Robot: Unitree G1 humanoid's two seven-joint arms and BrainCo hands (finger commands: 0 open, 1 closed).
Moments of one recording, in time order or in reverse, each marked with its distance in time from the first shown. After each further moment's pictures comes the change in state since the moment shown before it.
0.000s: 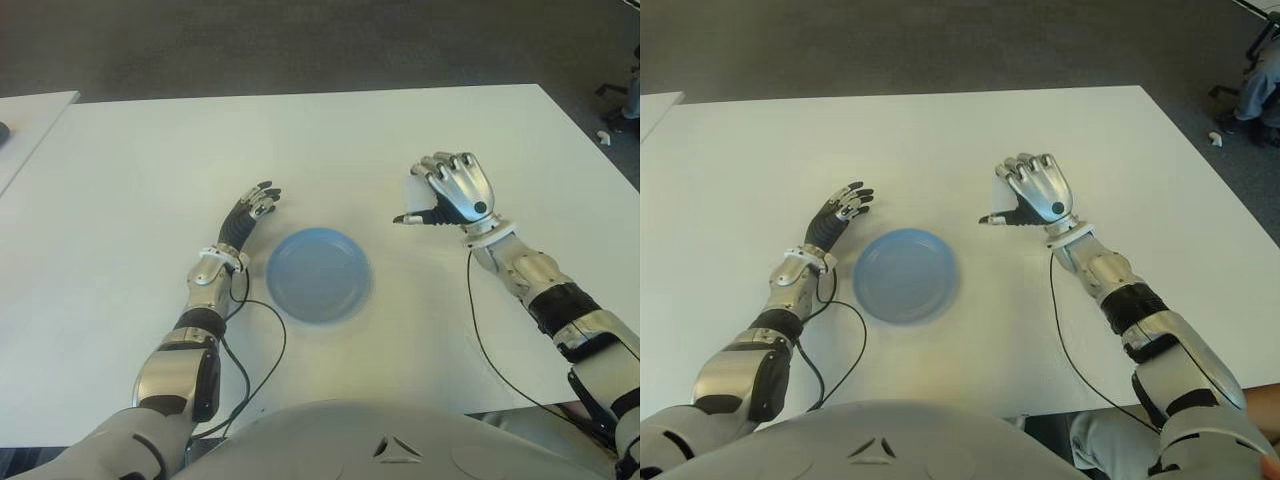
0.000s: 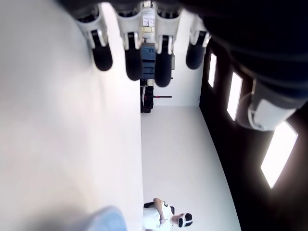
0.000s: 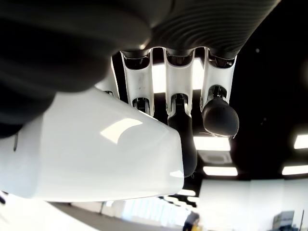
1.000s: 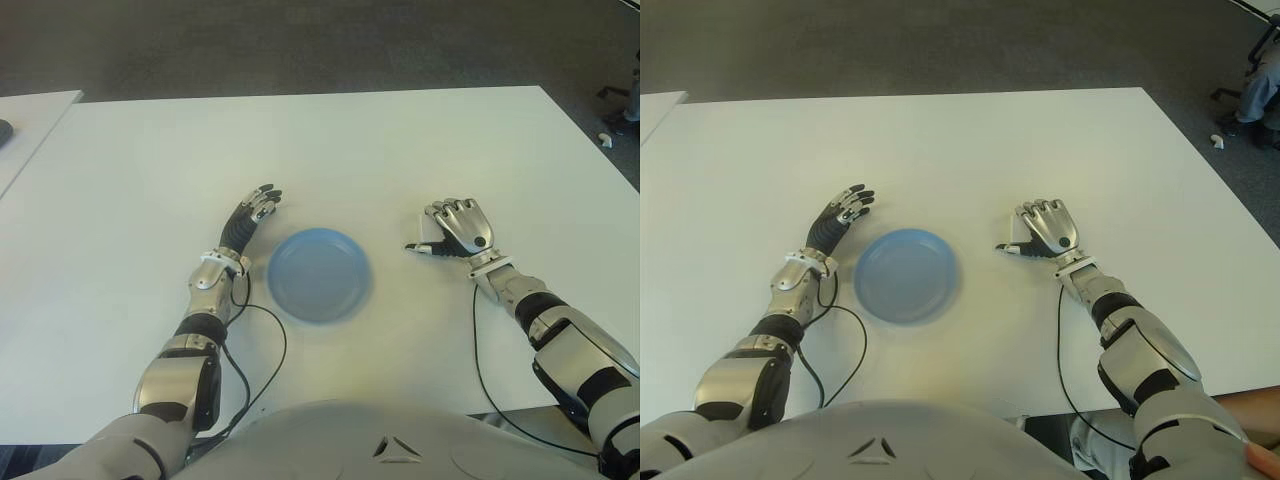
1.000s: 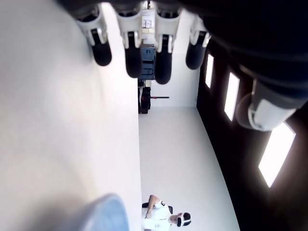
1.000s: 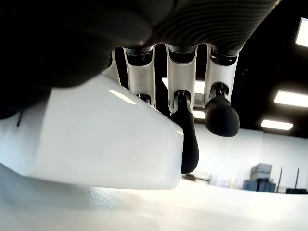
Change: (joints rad) left arm 0.041 -0.008 -0.015 -0.050 0.000 -0.007 -0.002; right arm -0.105 0.148 0.207 0.790 0.011 -0.098 -0.242
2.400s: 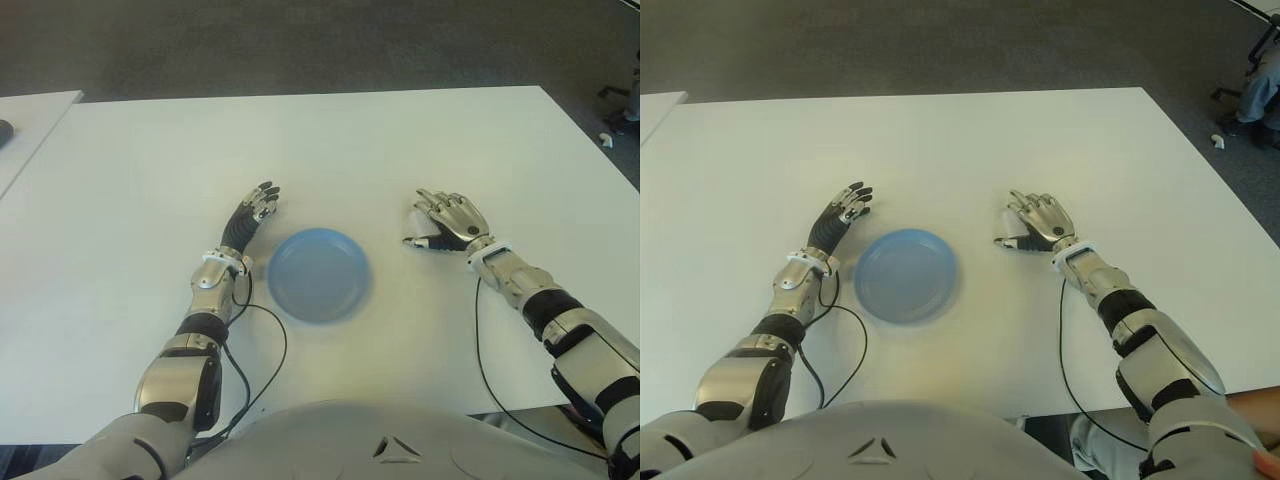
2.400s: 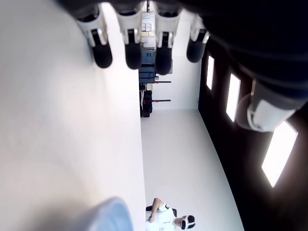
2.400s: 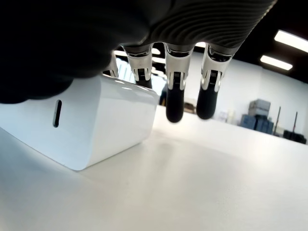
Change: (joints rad) left arm 0.003 -0.014 -0.018 -0.007 0.019 -0.007 0.034; right arm 0.050 -0.072 -0.064 -0.249 0.020 0.033 0.473
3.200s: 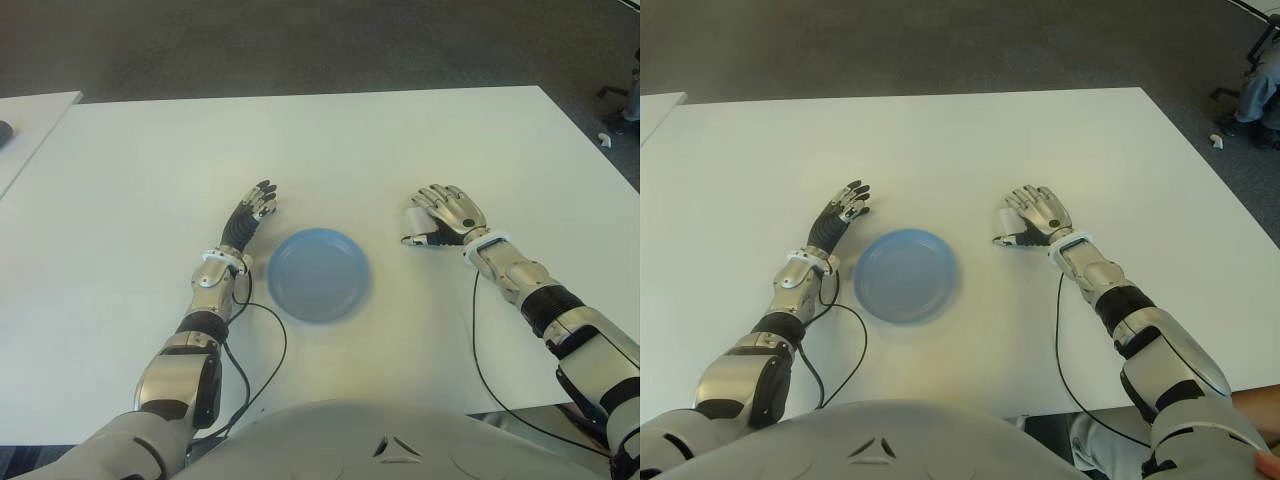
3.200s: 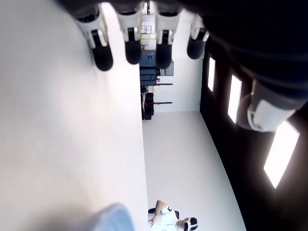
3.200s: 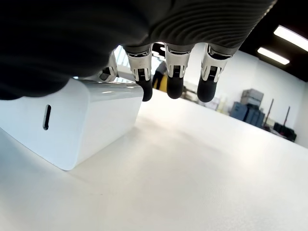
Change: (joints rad) left arm -0.013 0.003 -0.005 0.019 0.009 -0.001 0.020; right arm 0.008 -0.037 0.008 -0.184 -0.033 0.143 0.295
